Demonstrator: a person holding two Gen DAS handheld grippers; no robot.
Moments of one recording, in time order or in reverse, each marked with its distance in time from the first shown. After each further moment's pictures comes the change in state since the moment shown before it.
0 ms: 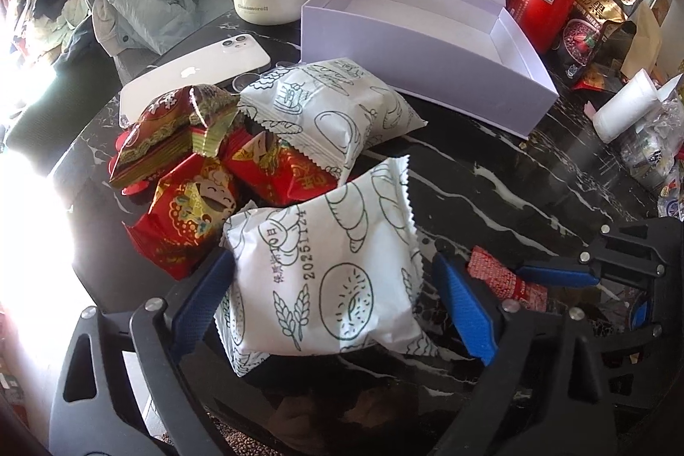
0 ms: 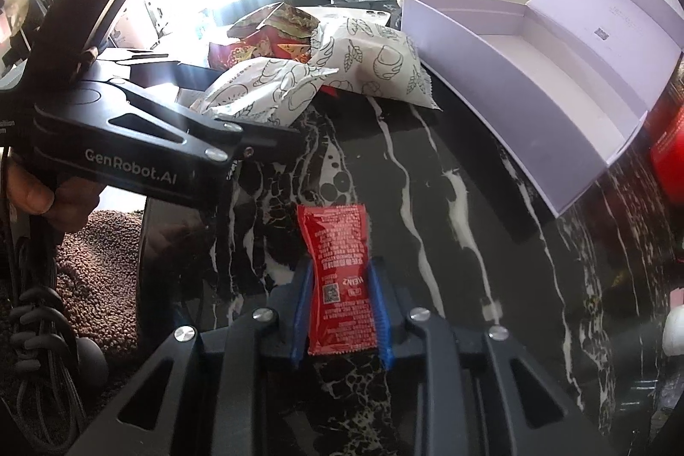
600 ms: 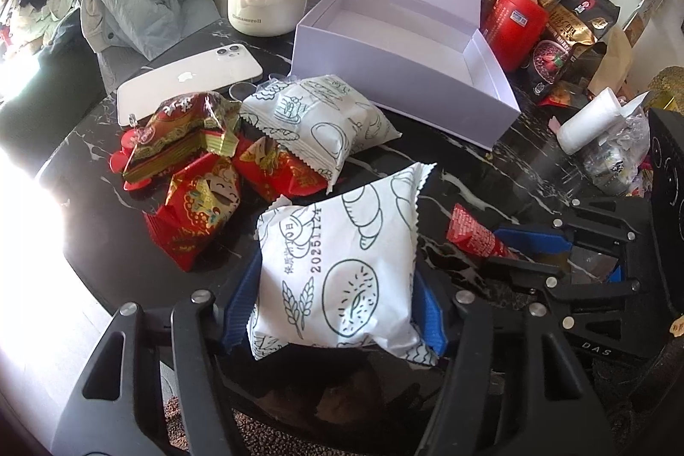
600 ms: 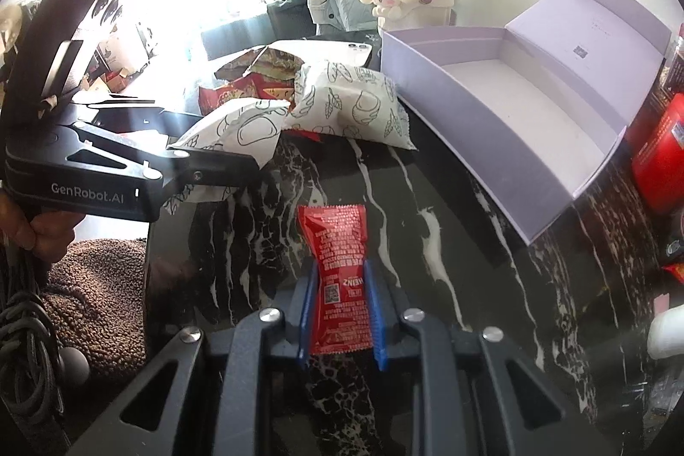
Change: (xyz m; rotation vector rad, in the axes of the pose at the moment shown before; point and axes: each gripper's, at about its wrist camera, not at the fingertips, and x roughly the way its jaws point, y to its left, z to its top) left arm -0.027 0.014 -0.001 -0.016 -0.026 -0.132; right arm -0.022 -0.004 0.022 0.026 -0.084 -0.046
